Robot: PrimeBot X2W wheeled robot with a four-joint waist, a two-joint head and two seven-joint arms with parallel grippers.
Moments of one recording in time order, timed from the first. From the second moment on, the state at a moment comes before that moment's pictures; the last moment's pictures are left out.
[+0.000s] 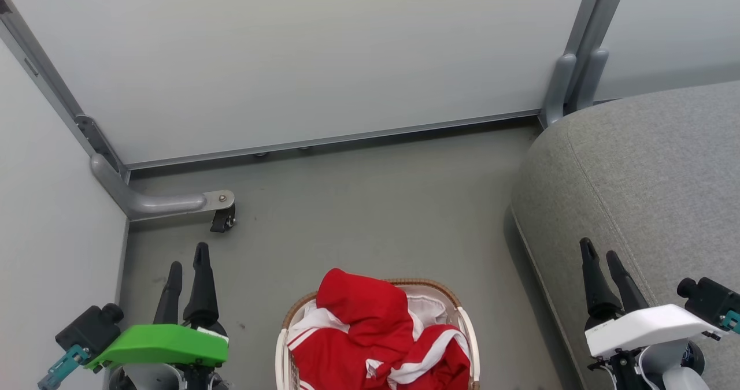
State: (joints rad) left arm -0.03 0.04 -0.04 0.17 -0.87 -0.08 -0.09; right arm -0.03 -0.04 -0.05 0.18 0.75 0.13 -0.09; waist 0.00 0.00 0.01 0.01
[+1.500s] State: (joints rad) left arm -0.01 0.04 -0.10 0.26 -0.42 -0.04 -0.21; right arm -0.01 -0.04 -0.01 0.18 0.21 0.13 -0.20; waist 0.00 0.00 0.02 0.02
